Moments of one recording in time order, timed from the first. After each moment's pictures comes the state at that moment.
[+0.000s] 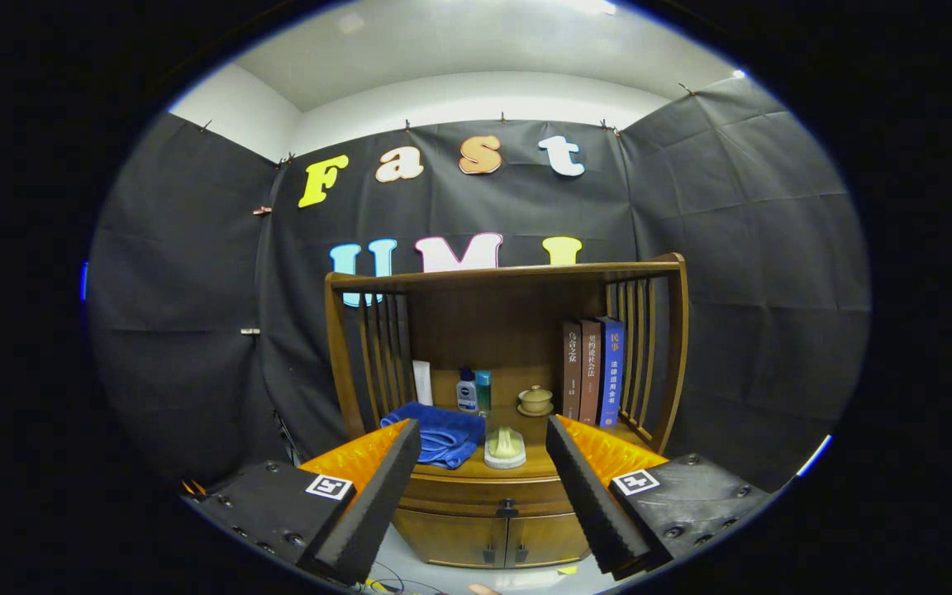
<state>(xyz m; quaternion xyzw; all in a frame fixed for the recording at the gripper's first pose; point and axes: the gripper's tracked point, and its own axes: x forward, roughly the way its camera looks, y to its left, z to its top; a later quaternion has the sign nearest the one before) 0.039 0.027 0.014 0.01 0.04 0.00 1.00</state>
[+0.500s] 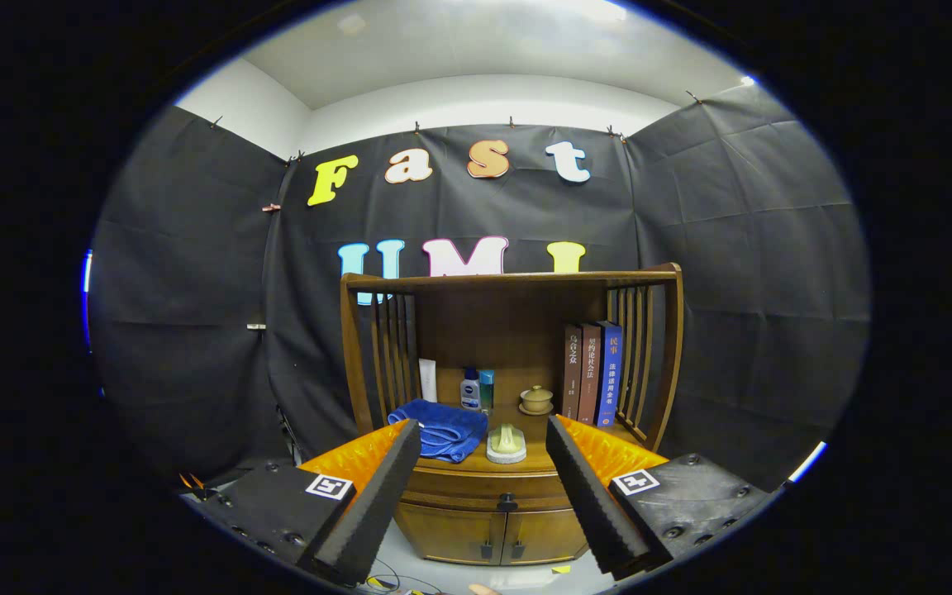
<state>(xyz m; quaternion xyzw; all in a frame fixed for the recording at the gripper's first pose) 0.017 0.032 0.022 0.00 0.04 0.01 1.00</state>
